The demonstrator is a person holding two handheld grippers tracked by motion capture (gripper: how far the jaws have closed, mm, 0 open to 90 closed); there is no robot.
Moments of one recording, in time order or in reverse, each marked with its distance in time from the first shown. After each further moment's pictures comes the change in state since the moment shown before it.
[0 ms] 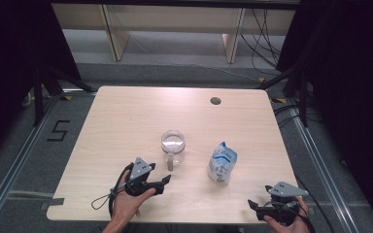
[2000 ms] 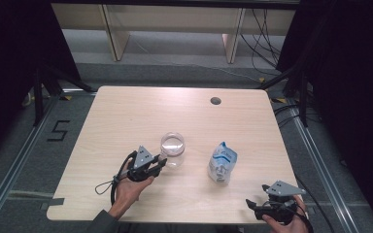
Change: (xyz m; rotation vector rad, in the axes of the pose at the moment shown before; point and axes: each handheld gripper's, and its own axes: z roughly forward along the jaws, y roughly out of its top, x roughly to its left) left arm 0.021 0.012 0.014 -0.031 -0.009 0.116; right arm -0.001 0.004 0.005 -0.020 0.032 -0.073
